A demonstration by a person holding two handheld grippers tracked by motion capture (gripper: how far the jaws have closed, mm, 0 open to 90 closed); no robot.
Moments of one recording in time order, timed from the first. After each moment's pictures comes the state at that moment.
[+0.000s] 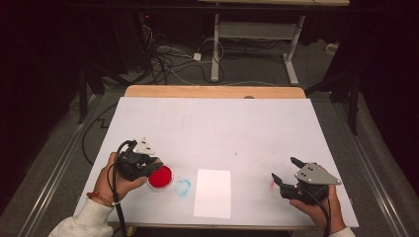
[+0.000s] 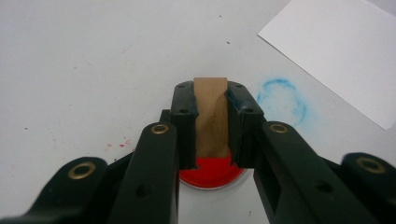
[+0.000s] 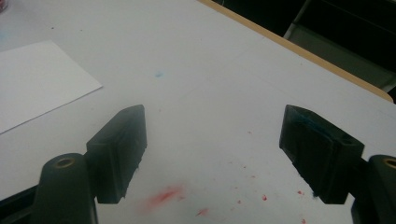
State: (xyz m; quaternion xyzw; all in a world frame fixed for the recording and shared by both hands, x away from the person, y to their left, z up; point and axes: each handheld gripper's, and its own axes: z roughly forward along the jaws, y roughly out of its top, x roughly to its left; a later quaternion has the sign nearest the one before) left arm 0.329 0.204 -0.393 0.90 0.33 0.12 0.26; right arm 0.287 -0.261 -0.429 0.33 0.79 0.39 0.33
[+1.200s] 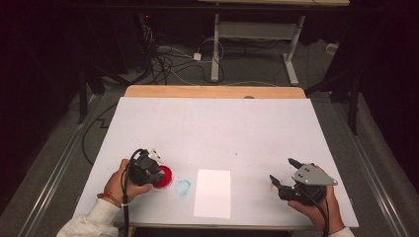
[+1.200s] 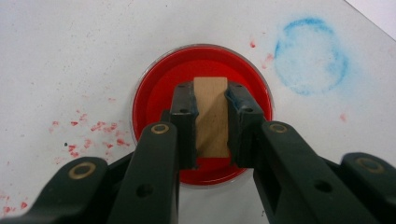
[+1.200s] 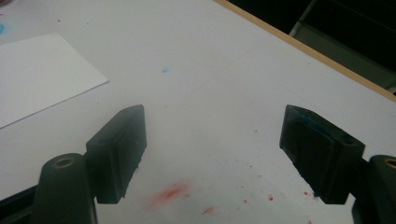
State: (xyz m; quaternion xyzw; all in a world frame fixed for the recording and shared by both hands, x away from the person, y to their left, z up) left arm 0.345 0.193 -0.442 0.92 0.33 0.07 0.18; right arm 0.287 -0.257 -0.431 0.32 0.80 0.38 0.33
